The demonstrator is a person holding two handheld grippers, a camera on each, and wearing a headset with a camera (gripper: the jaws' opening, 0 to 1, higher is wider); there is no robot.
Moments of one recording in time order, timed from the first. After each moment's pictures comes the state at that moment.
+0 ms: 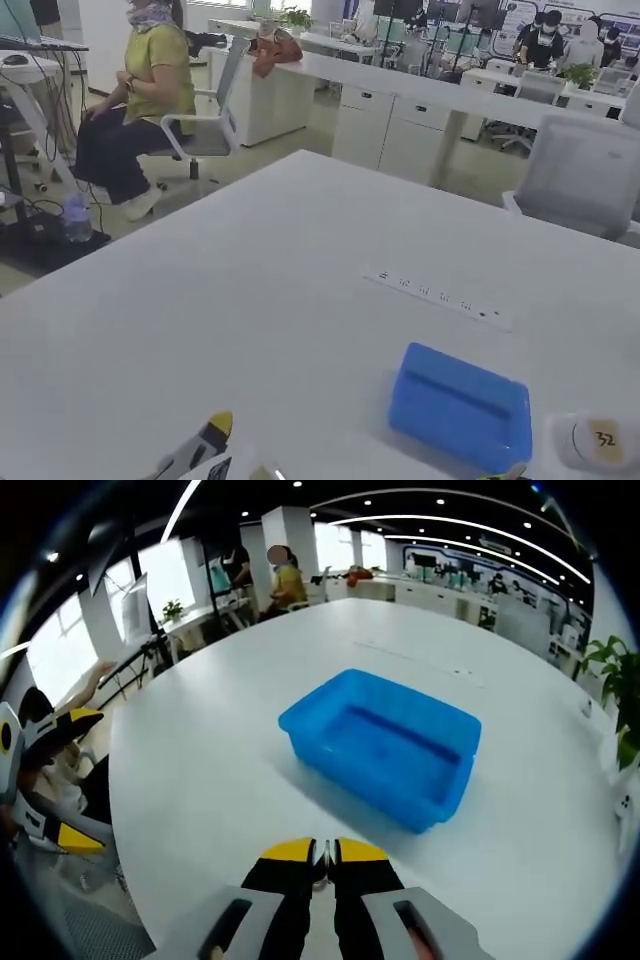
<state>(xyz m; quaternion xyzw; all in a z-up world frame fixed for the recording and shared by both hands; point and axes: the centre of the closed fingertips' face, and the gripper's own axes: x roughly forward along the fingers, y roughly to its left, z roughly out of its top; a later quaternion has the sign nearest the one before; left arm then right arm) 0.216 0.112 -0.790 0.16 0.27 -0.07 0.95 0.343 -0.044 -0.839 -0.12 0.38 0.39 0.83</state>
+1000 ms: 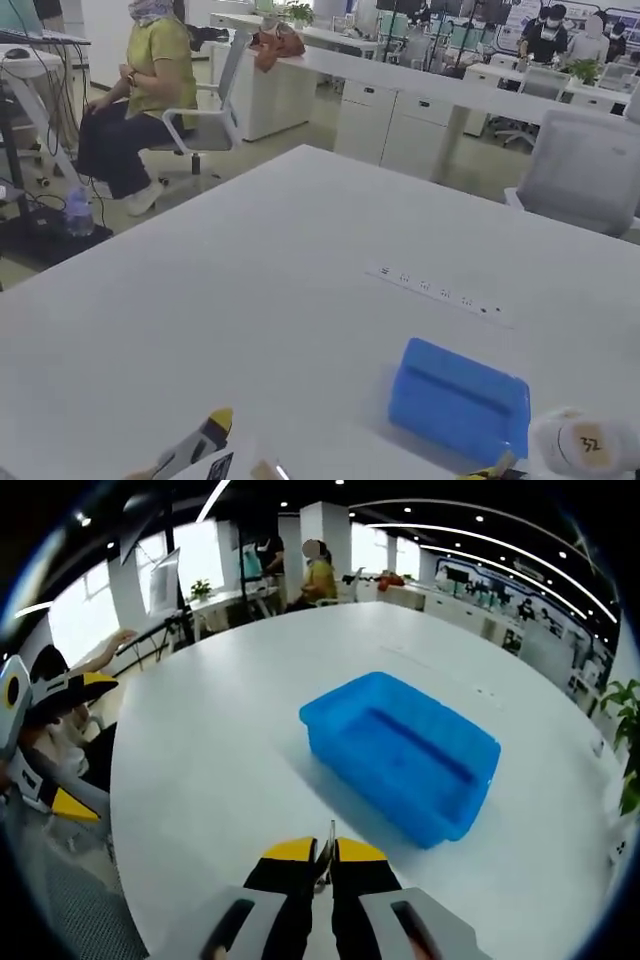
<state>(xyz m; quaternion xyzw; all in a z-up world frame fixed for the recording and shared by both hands) 0.215 0.111 -0.794 0.17 0.28 -0.08 0.94 0.341 -0.037 -0.845 -0.17 0.36 0.43 0.81</state>
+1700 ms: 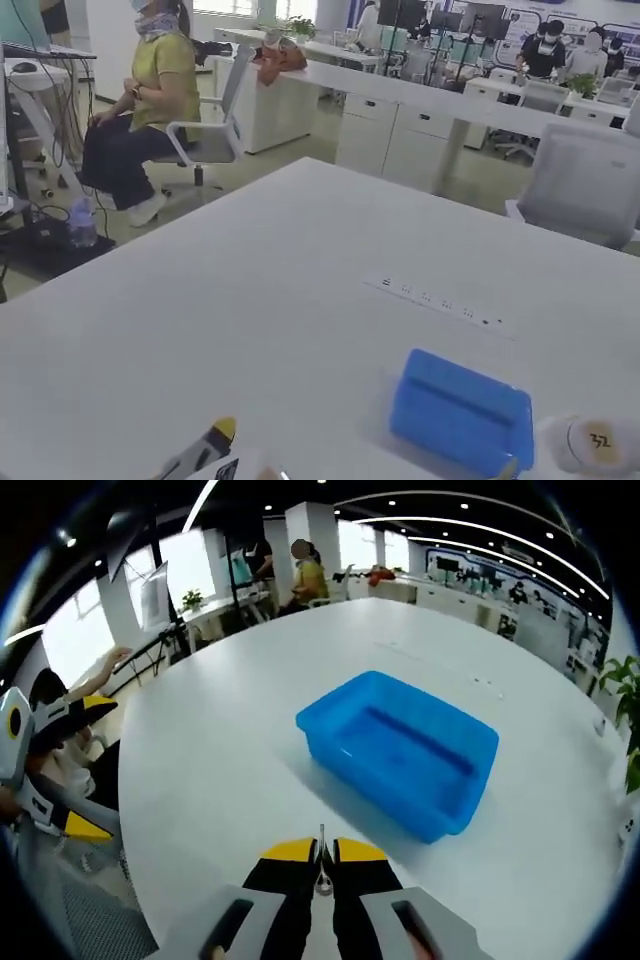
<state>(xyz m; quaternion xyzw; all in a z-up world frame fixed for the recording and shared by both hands) 0.215 0.112 -0.794 0.17 0.28 -0.07 0.94 0.342 -0.041 -0.838 -0.13 0.38 0.42 0.81</state>
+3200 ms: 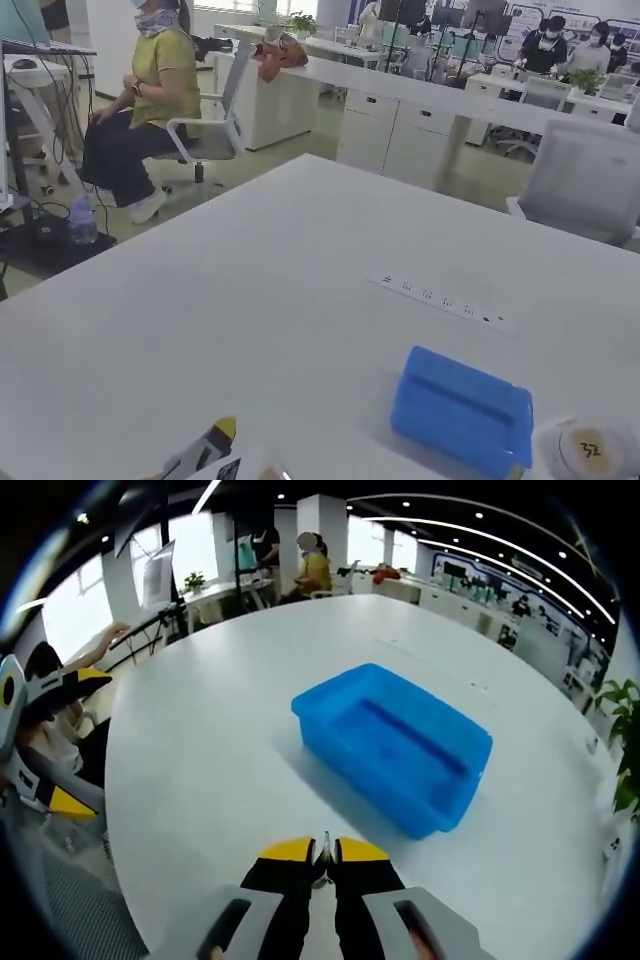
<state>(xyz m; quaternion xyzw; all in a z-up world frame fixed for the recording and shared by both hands) 0.215 0.112 -0.795 0.17 0.29 -0.08 0.94 0.341 -0.046 -0.847 -0.18 0.37 0.41 0.81</state>
